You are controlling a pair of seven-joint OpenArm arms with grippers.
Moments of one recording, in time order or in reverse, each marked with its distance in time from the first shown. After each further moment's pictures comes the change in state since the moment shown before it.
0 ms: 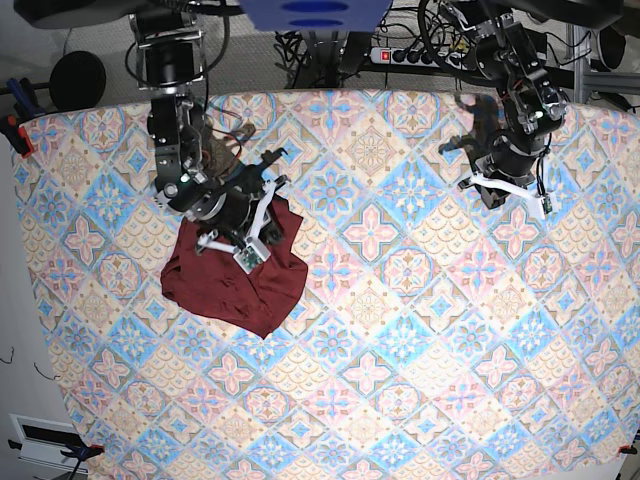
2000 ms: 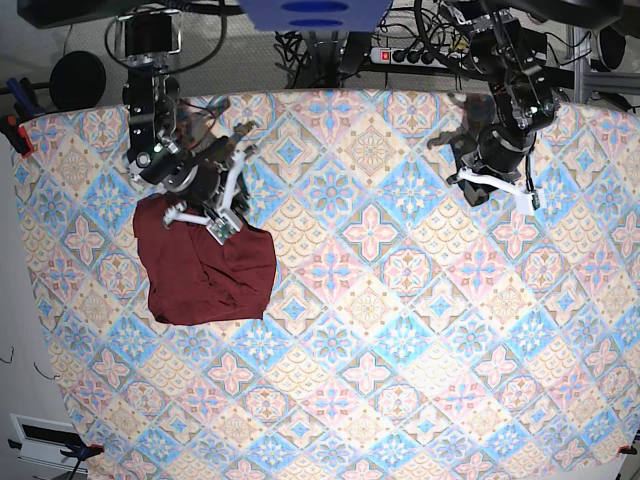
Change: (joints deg) left arm 2.3 0.1 2.5 0.0 -6.1 0.2 -0.3; right arm -9.0 5.0 3.8 14.4 1.1 0.0 -6.8
